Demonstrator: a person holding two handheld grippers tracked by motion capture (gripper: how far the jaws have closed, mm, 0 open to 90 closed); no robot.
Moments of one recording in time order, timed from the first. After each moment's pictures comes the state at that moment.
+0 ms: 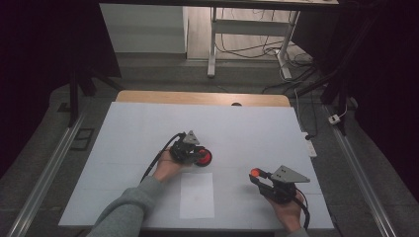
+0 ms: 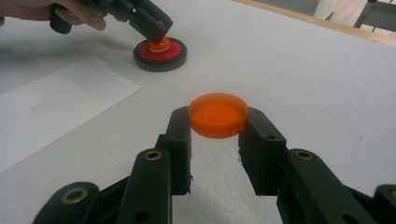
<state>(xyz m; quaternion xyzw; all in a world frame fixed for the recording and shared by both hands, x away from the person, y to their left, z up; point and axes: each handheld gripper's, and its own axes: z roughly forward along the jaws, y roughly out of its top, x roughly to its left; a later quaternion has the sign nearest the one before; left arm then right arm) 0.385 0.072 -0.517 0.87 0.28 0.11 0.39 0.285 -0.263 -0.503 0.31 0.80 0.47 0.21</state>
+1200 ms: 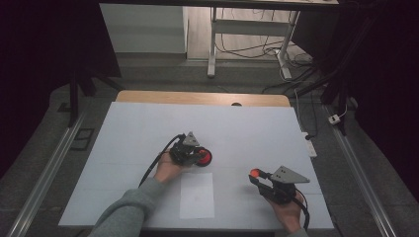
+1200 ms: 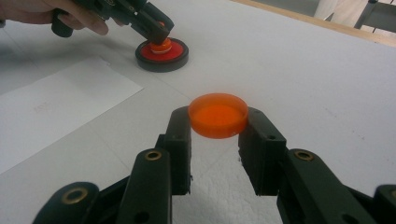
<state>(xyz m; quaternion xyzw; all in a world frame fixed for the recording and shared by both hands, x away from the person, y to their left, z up) 0.382 0.072 -0.520 0.87 0.28 0.12 0.39 0.283 -0.262 -0.503 0.30 0.80 0.47 0.21</state>
